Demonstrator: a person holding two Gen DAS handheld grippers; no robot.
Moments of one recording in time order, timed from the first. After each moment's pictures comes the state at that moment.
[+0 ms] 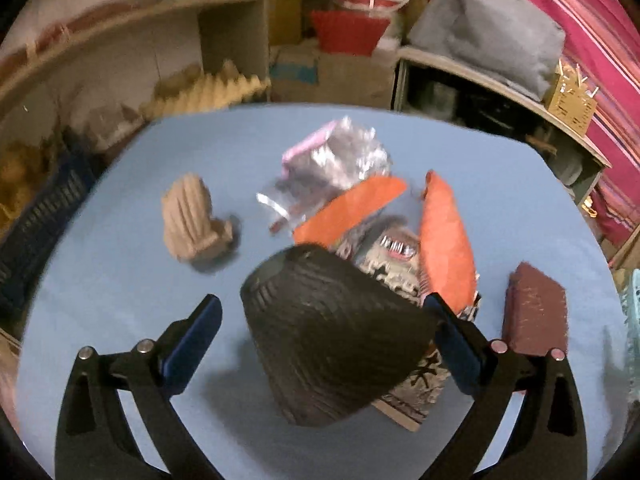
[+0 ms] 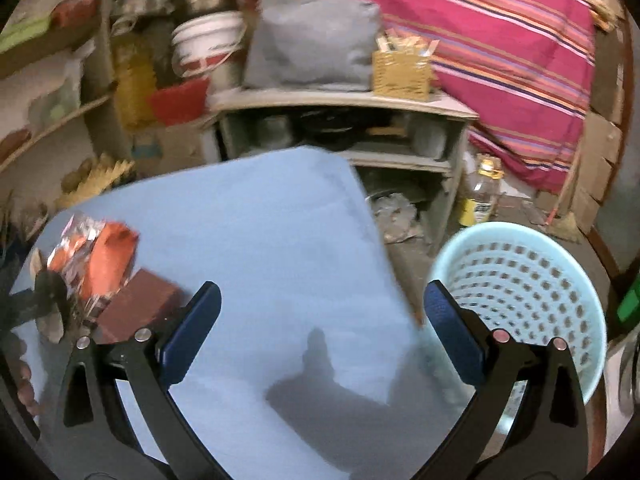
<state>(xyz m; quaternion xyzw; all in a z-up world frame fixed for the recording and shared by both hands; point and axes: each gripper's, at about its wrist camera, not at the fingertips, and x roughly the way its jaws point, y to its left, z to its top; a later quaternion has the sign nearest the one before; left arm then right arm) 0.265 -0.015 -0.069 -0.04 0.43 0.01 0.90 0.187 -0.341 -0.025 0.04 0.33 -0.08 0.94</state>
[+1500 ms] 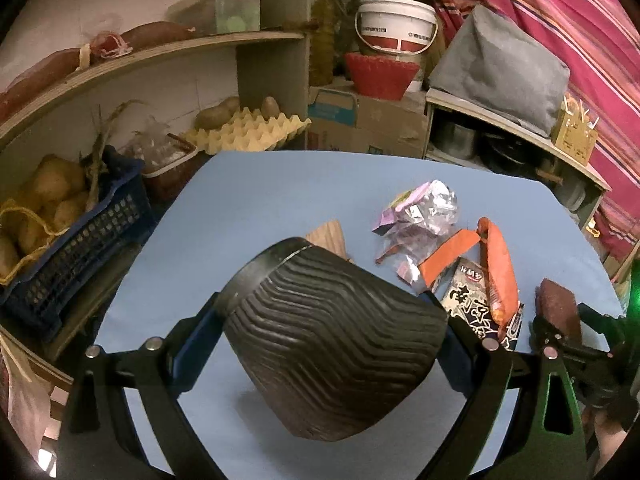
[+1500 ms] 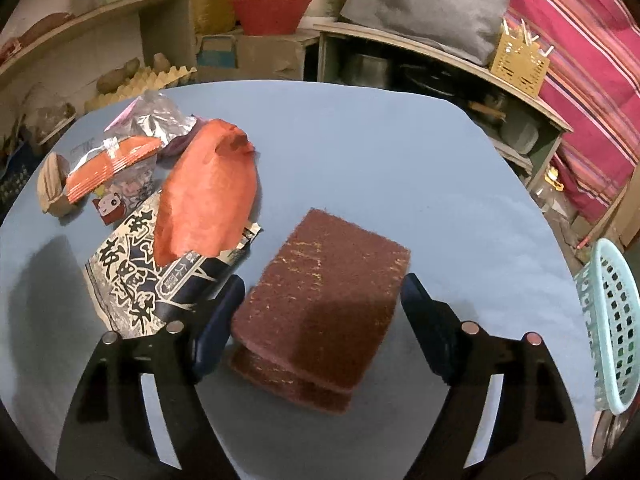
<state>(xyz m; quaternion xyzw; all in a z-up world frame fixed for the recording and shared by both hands) 0.228 0.071 -0.027 -0.03 0.36 0.03 0.93 0.255 -0.171 -0.088 -0.05 0.42 -0.01 0.91</state>
